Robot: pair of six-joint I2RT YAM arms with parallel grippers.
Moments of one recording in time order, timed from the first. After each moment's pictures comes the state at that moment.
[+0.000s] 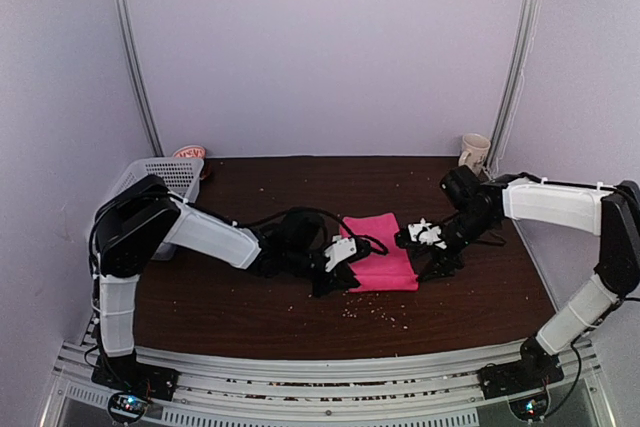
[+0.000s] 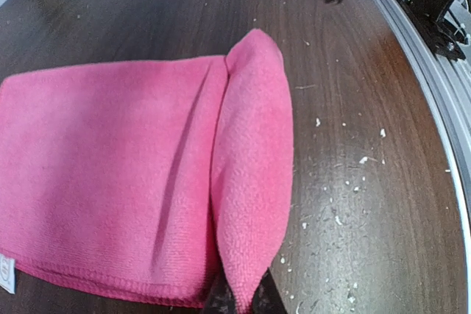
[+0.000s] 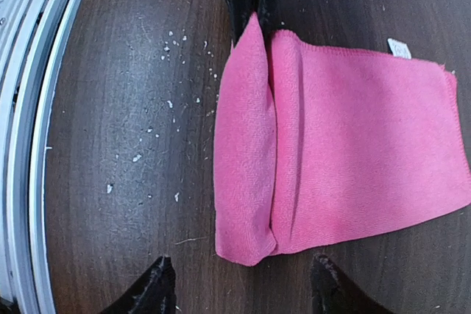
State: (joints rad) left arm -0.94 2.08 1.17 0.22 0.48 0.32; right arm 0.44 1.52 1.00 -0.73 -0.51 -1.10
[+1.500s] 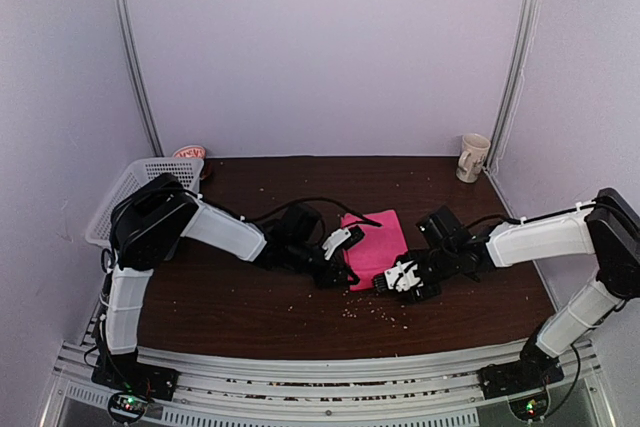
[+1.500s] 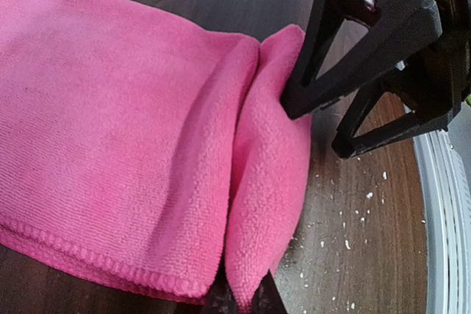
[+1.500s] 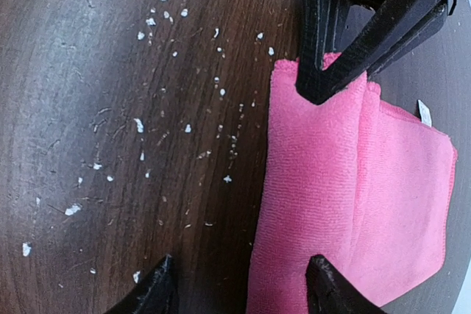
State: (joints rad) left arm -0.87 2.19 1.26 0.22 0.63 -0.01; right arm 0.68 1.52 0.70 -0.16 -0.25 -1.12
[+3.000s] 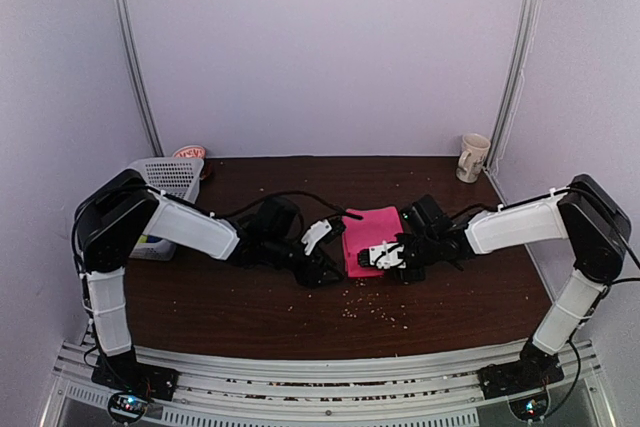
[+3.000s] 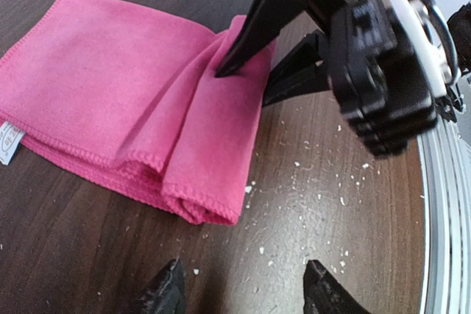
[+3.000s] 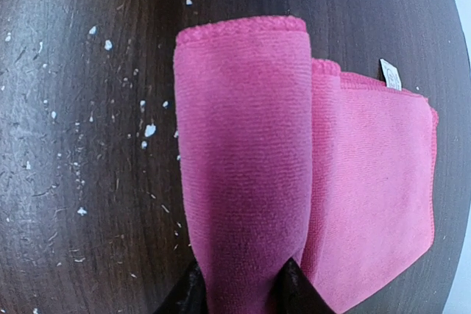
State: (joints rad) left arm -0.84 1.98 1.08 0.22 0.53 0.04; right arm 0.68 1.67 0.85 -0.11 -0.10 -0.96
